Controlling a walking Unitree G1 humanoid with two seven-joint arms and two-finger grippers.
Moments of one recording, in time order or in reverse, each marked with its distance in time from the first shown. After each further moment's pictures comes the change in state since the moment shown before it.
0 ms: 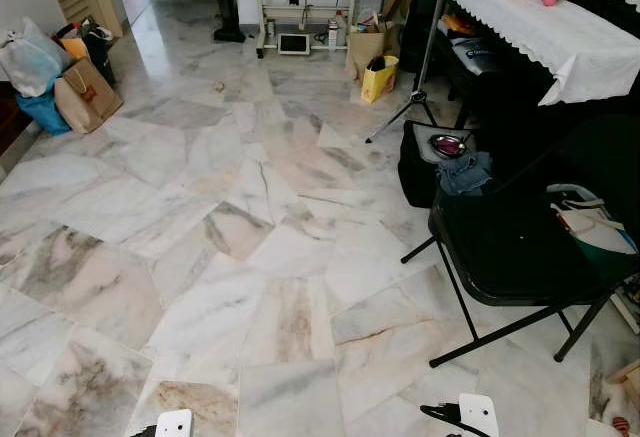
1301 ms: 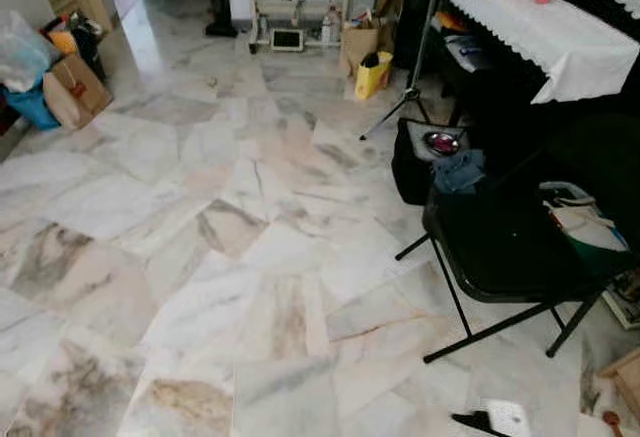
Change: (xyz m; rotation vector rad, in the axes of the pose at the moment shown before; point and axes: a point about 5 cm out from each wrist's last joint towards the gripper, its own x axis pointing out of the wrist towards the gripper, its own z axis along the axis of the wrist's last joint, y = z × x) left arm -0.019 0.060 -0.022 -0.009 0.090 0.136; right arm -0.005 -0.032 -0.003 0.008 -0.019 0.082
